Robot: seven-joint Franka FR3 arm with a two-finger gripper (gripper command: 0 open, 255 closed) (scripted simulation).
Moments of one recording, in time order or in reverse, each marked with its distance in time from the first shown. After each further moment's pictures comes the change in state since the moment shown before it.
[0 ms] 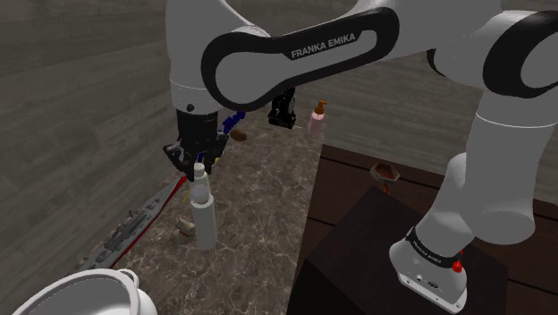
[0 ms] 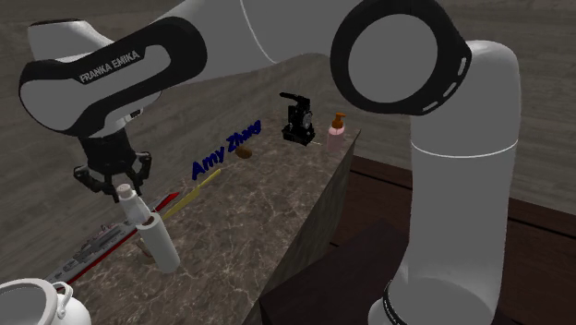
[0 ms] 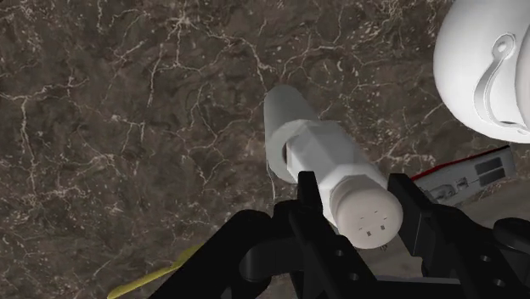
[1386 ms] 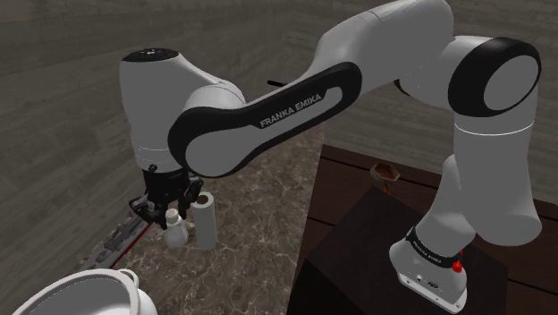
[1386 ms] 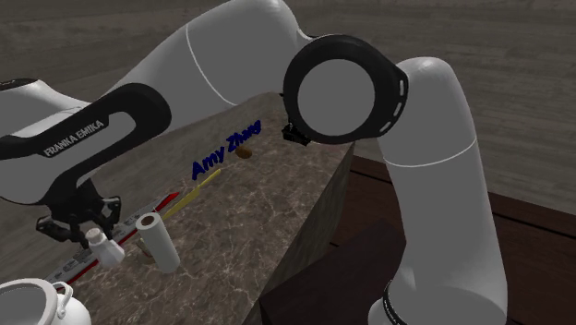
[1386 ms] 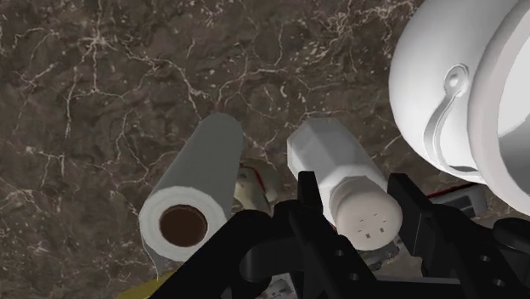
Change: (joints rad) arm 0.133 0.195 0.010 0.096 -0.088 0.091 0.163
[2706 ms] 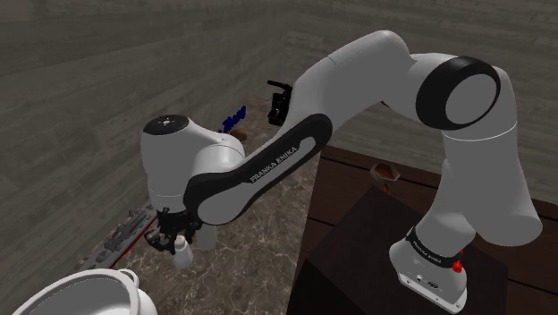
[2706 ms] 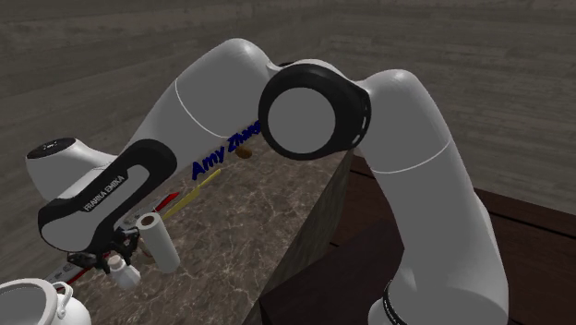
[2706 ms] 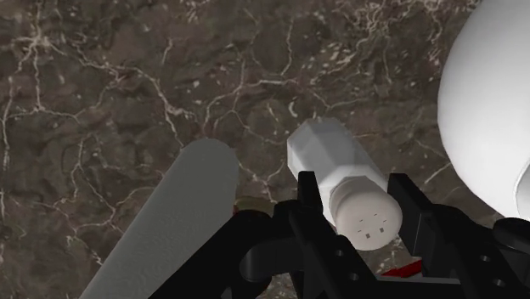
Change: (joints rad) arm 0.016 0.125 -0.032 -0.086 -0.047 0.207 0.022
